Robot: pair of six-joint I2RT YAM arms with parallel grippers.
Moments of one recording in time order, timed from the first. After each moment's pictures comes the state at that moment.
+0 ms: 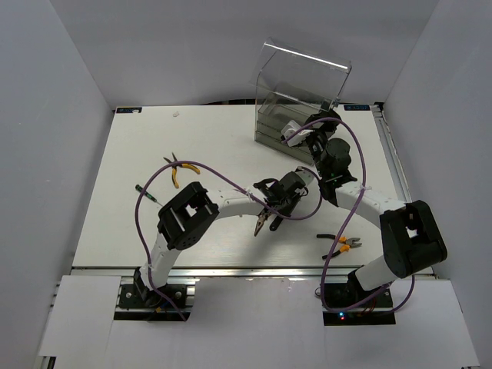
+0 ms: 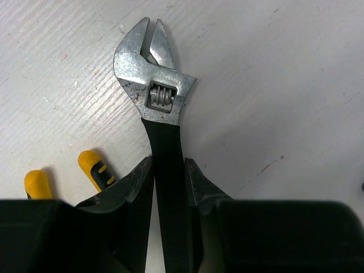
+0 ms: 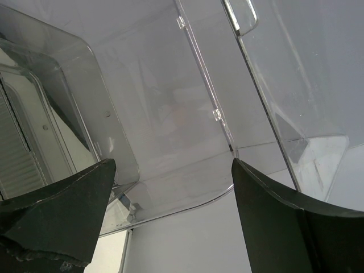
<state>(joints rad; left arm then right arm) -1.02 2.12 1.47 -0.21 -0.17 -0.21 0.42 1.49 0.82 0.86 0.12 -1.19</state>
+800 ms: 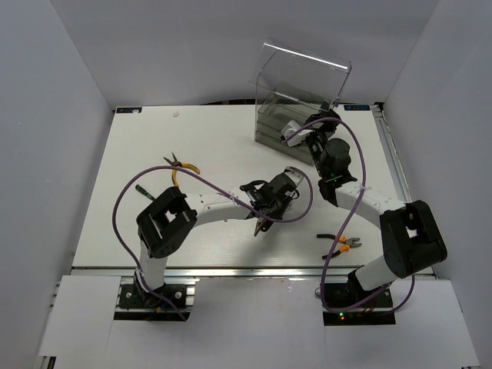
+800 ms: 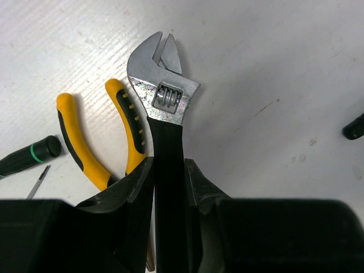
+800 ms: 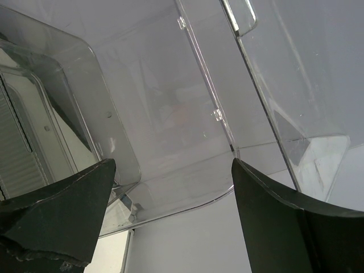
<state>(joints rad) -1.03 1.93 1.32 -0.26 -0.20 -0.29 0.42 1.49 0.82 0.86 0.12 -1.18</state>
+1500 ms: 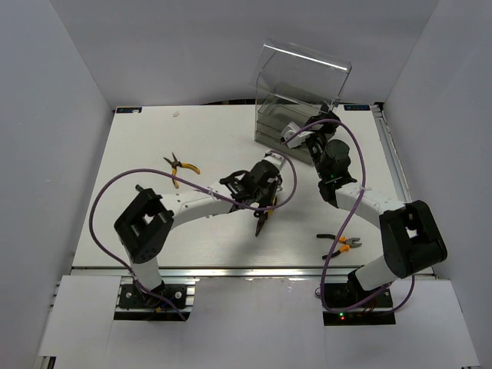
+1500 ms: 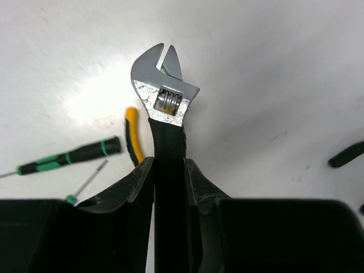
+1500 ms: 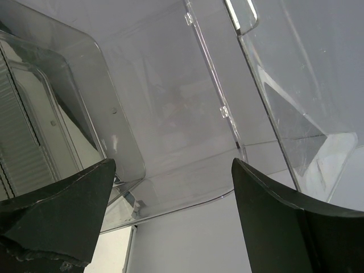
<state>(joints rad) -0.94 1.78 1.23 -0.20 -0.22 -0.35 0.42 1.49 0.80 0.86 0.12 -1.18</state>
